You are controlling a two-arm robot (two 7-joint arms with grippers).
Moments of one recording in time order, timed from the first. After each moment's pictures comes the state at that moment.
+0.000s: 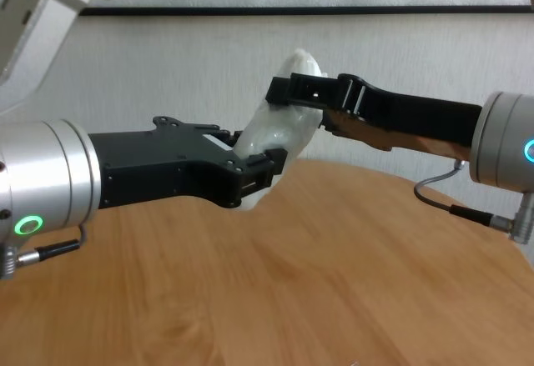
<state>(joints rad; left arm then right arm) -0.12 0.43 0.38 -1.78 -0.20 0.17 -0.40 0.40 0.47 -0.62 -1.52 1.11 0.25 0.31</state>
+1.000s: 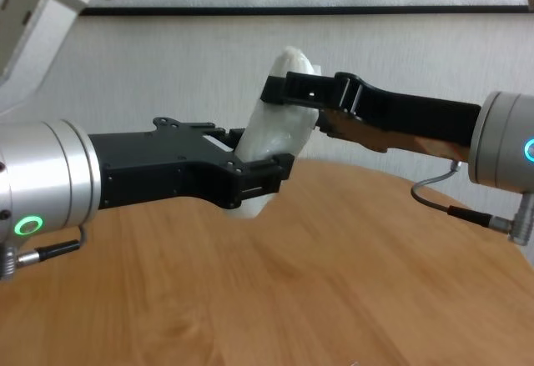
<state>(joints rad) -0.12 0.43 0.38 -1.78 -0.20 0.17 -0.40 0.41 0.48 -0.63 -1.53 1.13 0.26 0.32</state>
